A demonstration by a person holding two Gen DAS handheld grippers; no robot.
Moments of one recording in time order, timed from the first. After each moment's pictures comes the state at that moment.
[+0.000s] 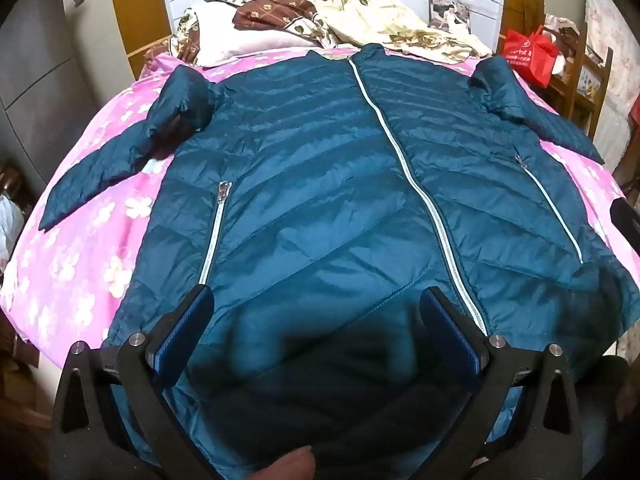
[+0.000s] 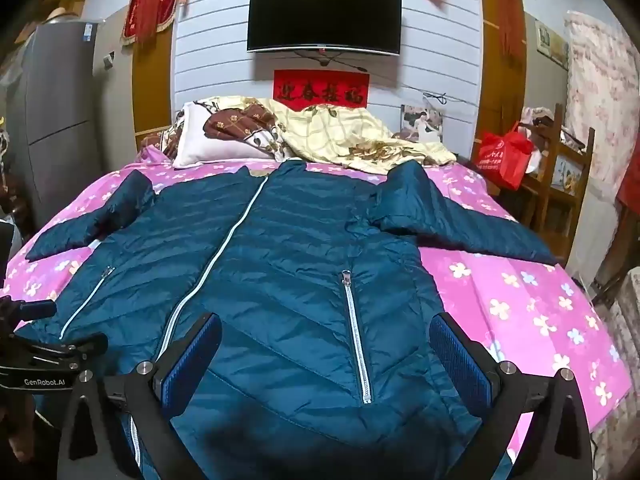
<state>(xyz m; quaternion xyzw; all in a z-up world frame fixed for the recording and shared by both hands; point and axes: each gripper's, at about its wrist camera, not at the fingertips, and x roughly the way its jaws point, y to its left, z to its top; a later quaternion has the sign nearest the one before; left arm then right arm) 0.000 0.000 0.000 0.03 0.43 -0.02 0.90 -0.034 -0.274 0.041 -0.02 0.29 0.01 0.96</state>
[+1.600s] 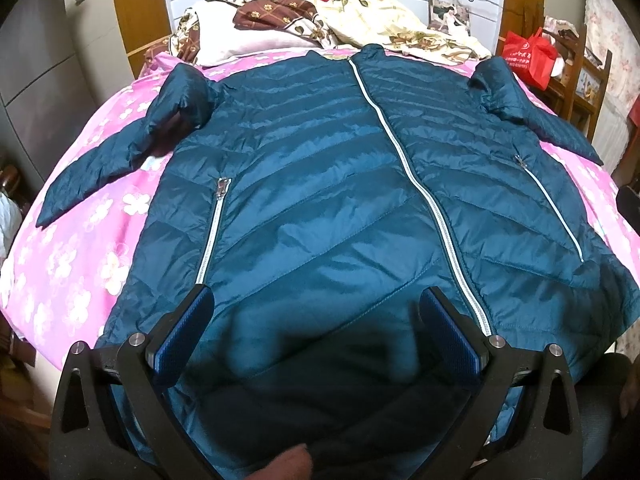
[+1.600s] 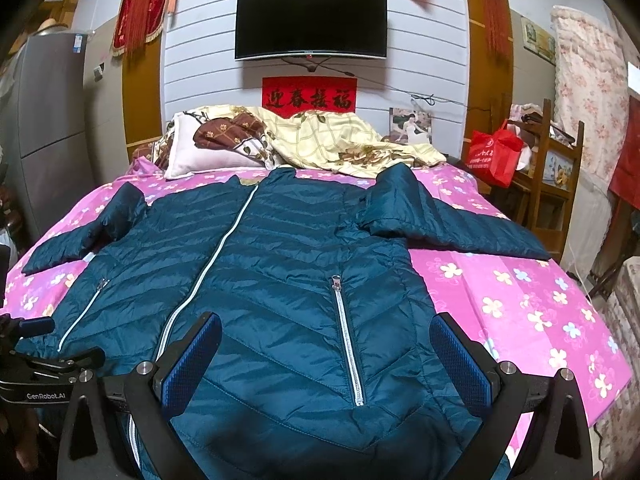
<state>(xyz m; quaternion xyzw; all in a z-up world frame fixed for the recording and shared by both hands) -0.001 0.004 -0.008 0.02 0.43 -0.02 0.90 -0.032 -0.286 0.045 0.00 0.28 0.00 0.96</state>
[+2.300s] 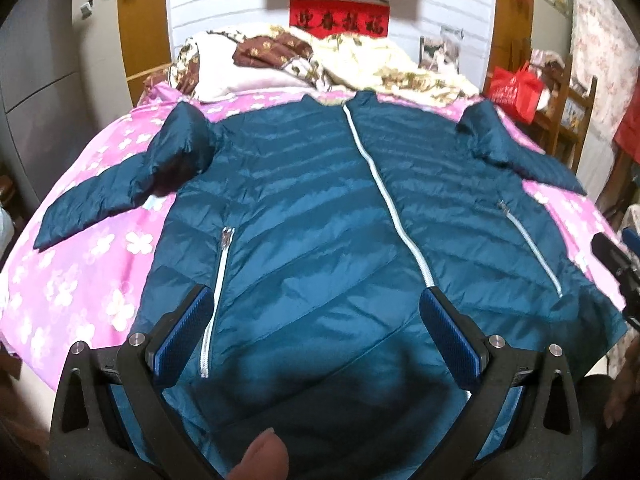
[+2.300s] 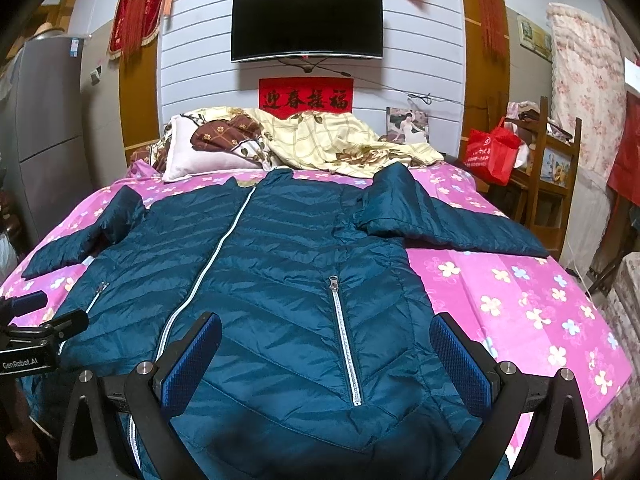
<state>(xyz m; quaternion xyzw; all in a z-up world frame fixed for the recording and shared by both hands) 0.000 0.013 0.021 0.01 0.38 -0.03 0.93 -0.034 -0.286 0.046 0.00 0.28 0.00 0.96</state>
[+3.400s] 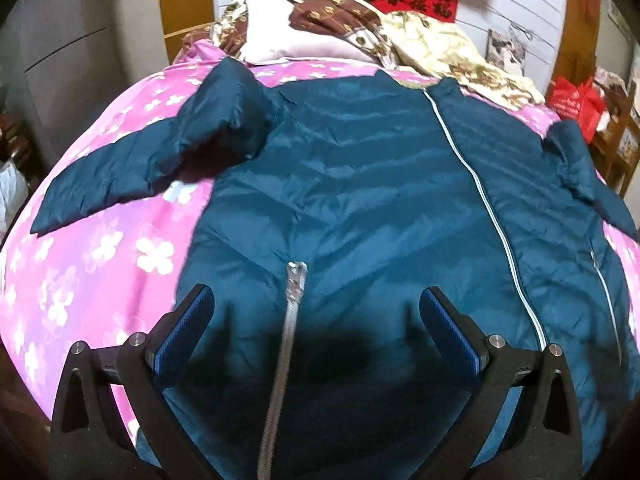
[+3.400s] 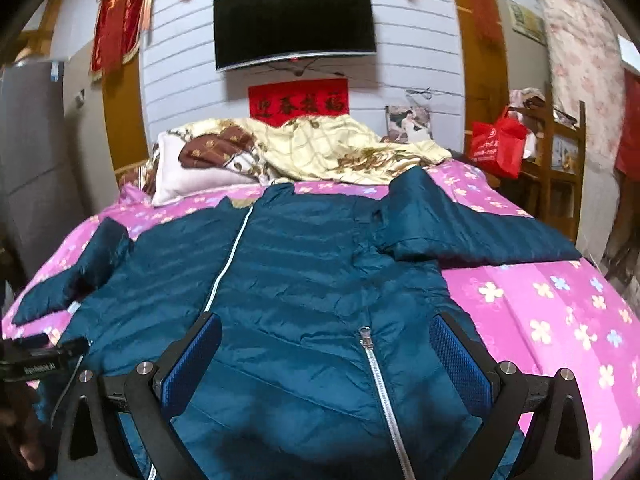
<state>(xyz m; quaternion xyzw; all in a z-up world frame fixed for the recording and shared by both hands) 0.091 0.067 -0.014 -0.03 0.42 0.04 0.91 0.050 -0.270 0.035 0.05 0.26 -0.01 0.96</state>
